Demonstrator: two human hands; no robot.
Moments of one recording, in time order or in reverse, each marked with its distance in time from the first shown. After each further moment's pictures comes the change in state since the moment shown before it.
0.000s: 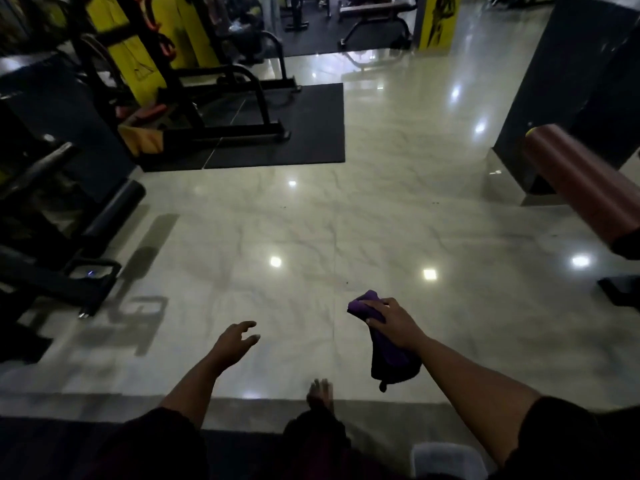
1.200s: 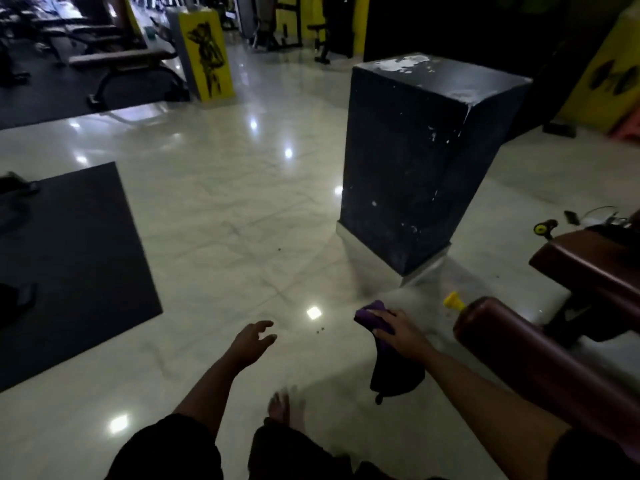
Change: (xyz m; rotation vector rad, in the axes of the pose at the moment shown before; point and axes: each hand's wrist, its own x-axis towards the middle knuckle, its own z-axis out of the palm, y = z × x) left_hand 0.764 0.762 0.020 0.243 -0.401 0.589; right_hand 0.575 0.332 -0.526 0.185 0.429 0.562
